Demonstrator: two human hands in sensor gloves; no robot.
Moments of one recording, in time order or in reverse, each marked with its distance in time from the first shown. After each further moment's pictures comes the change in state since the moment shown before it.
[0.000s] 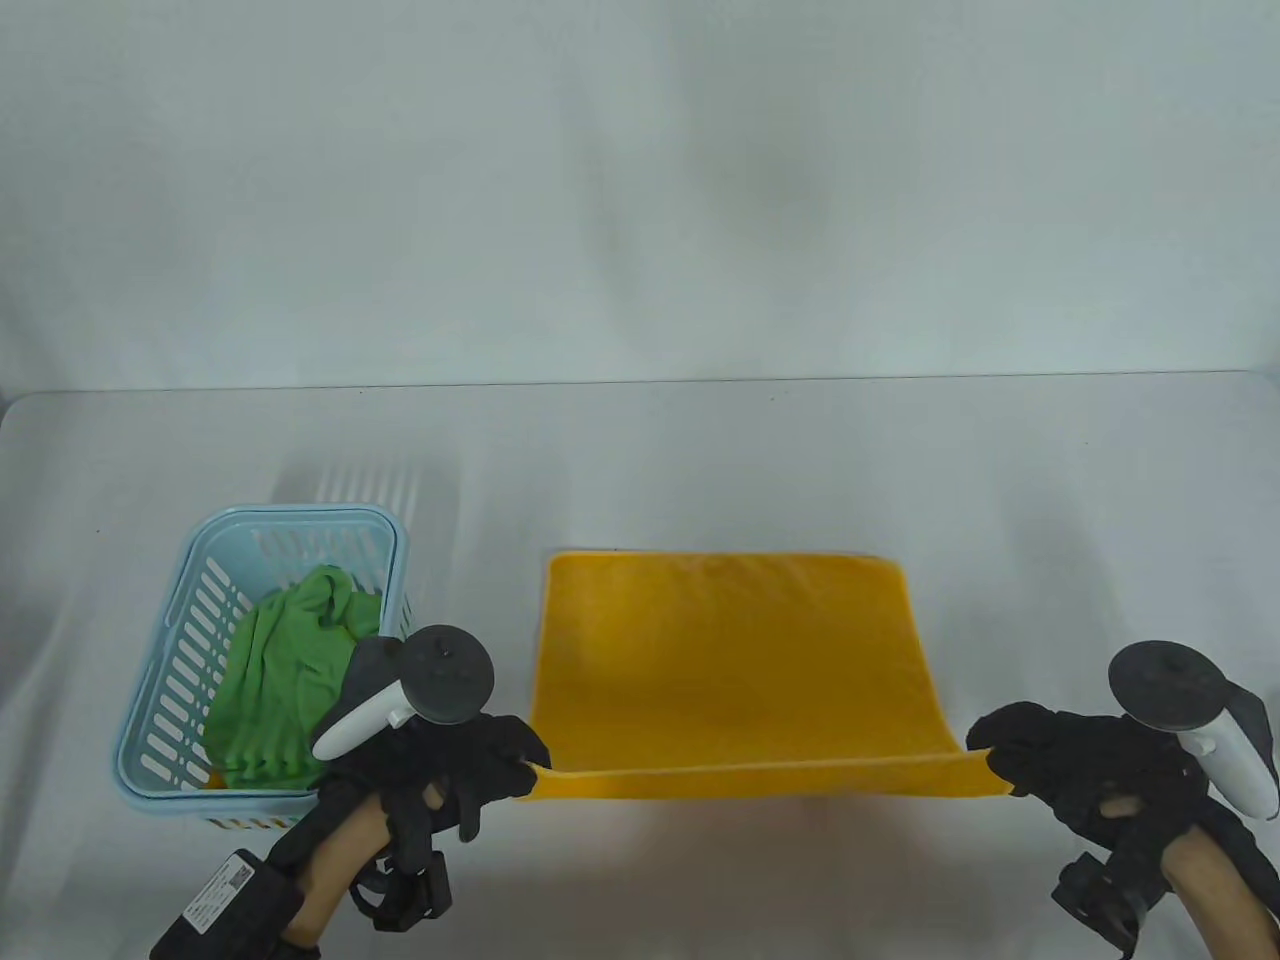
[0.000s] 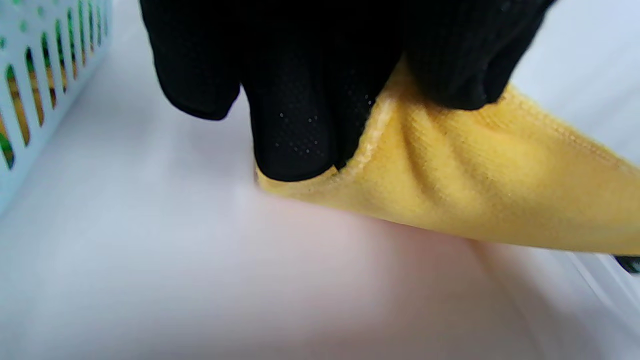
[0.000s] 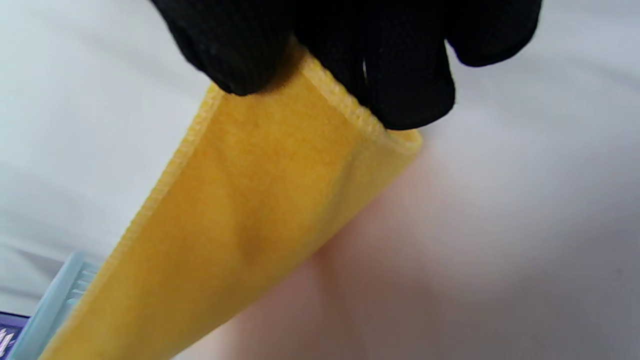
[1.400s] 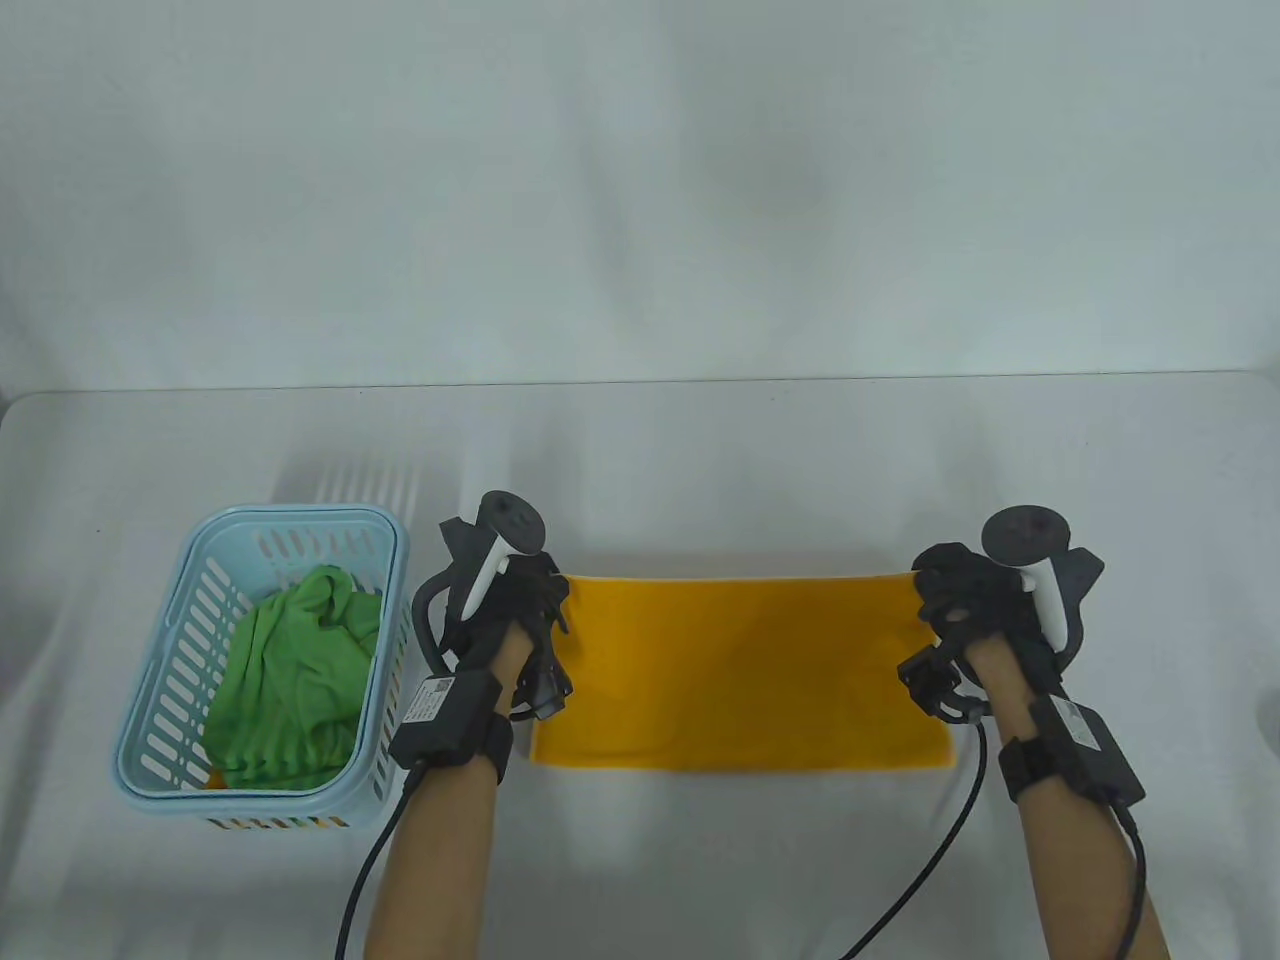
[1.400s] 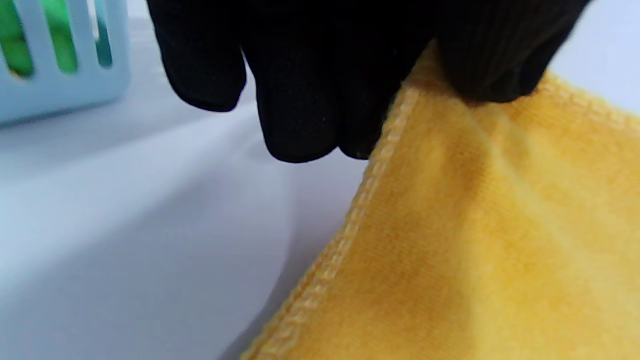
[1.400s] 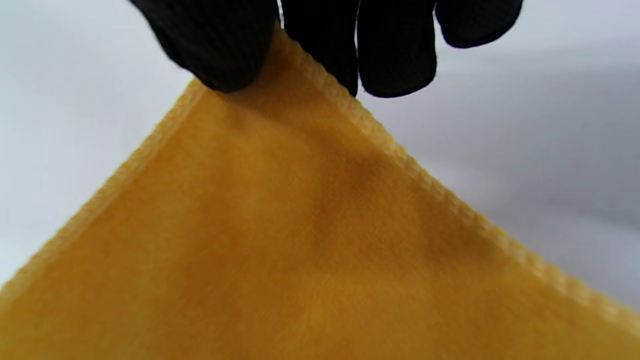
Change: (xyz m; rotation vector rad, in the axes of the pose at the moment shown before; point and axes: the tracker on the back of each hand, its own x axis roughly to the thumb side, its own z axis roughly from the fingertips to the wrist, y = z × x) left_hand -0.045 0.046 -0.172 0.409 0.618 0.139; right_hand 0.007 -0.003 -0.186 -0.487 0.348 0.071
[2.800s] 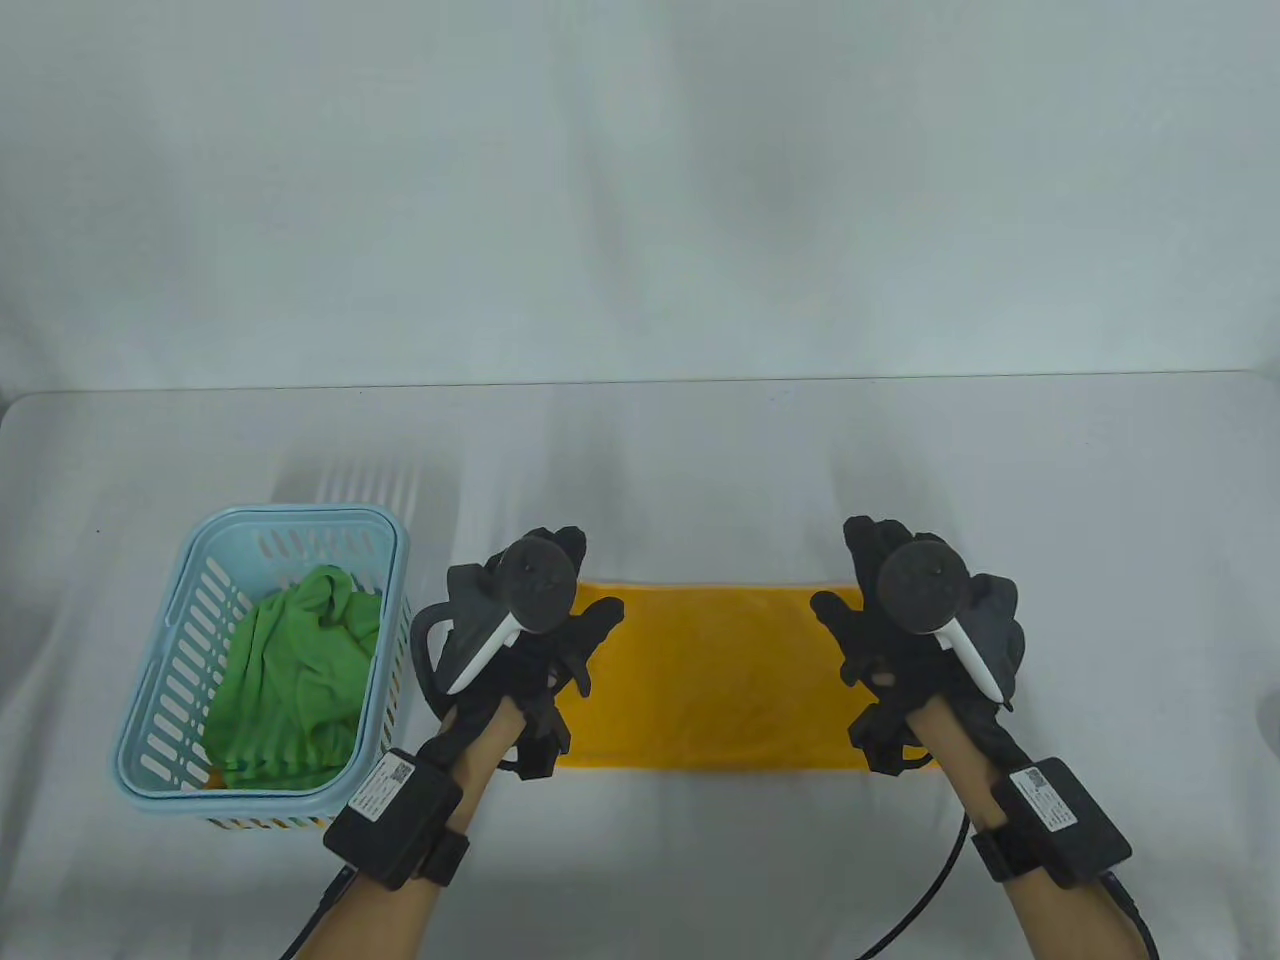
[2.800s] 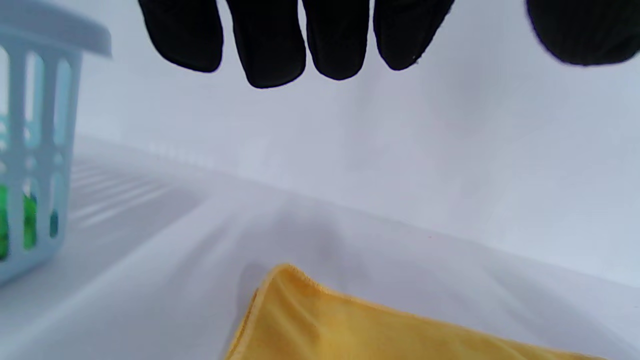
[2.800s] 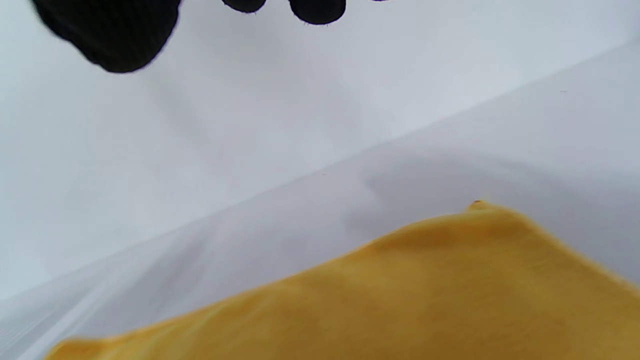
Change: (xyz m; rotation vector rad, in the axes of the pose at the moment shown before) left_hand 0.009 0.042 0.133 0.273 -0.459 -0.112; right_hand 0.069 0.008 0.129 -0.079 -0.503 0.223
